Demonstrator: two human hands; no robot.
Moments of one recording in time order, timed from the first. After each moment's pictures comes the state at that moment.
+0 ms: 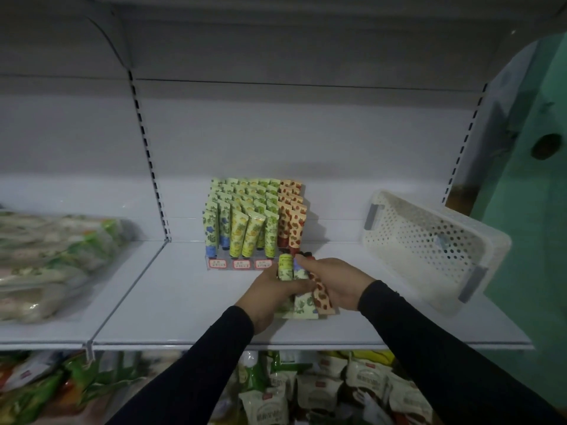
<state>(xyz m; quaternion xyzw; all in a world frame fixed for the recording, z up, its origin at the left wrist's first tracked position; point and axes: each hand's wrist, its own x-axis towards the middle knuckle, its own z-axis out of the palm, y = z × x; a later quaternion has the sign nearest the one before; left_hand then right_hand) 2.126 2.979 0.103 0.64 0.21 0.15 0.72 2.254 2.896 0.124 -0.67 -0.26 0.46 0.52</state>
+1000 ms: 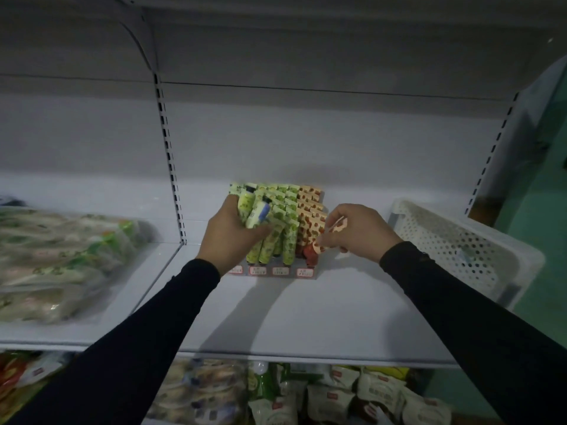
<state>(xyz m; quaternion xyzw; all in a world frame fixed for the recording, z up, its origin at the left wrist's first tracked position) 2.086 3.062 0.180 0.79 0.29 0.40 0.35 2.265 2.908 0.207 -0.80 -0.47 0.05 0.37</state>
